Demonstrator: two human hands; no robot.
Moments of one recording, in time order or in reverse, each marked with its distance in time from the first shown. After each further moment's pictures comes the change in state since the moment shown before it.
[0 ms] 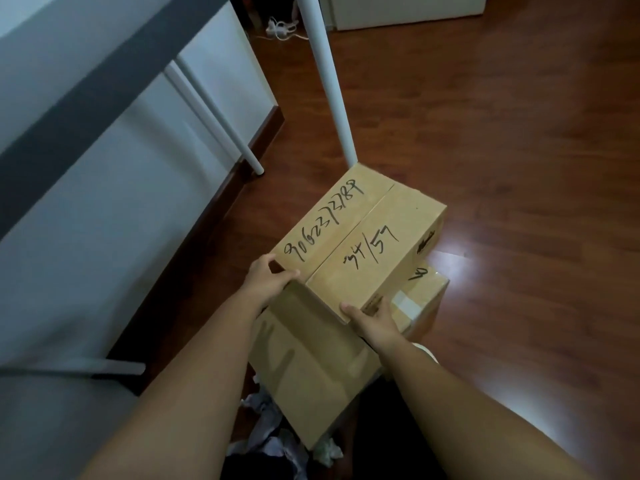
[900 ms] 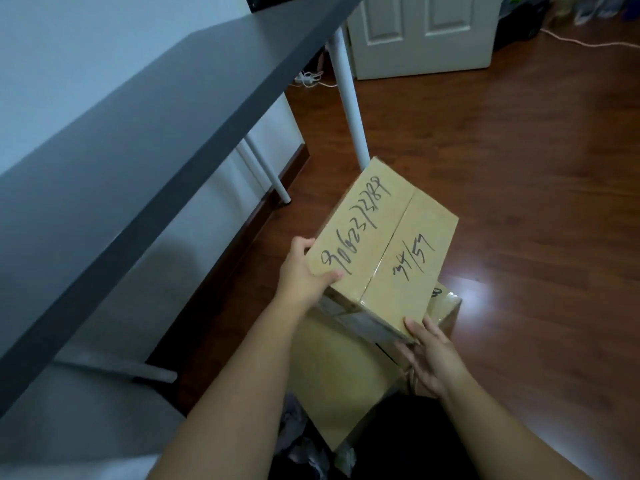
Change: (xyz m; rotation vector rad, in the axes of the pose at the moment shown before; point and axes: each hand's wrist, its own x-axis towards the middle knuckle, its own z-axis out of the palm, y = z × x) left_hand -0.109 0.052 -0.037 -0.150 0.135 0.402; right_hand -0.091 -0.024 -0.034 0.787 -0.103 -0.021
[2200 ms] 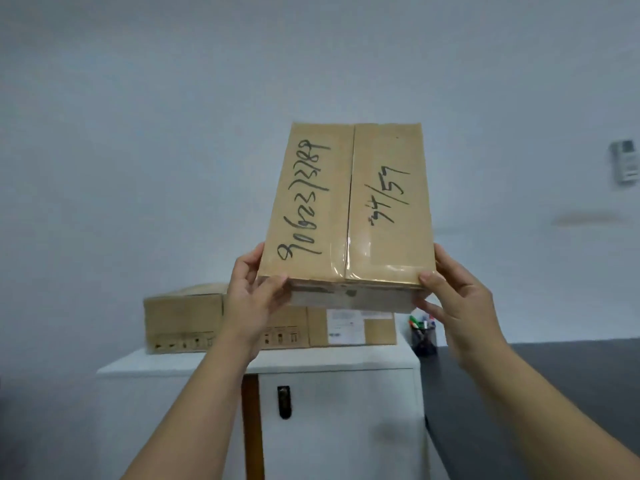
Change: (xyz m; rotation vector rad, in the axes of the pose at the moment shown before) left_hand -0.599 0.035 -0.525 -0.455 1.308 0.650; right_hand -0.524 0.150 0.488 -0.392 -1.510 -0.465
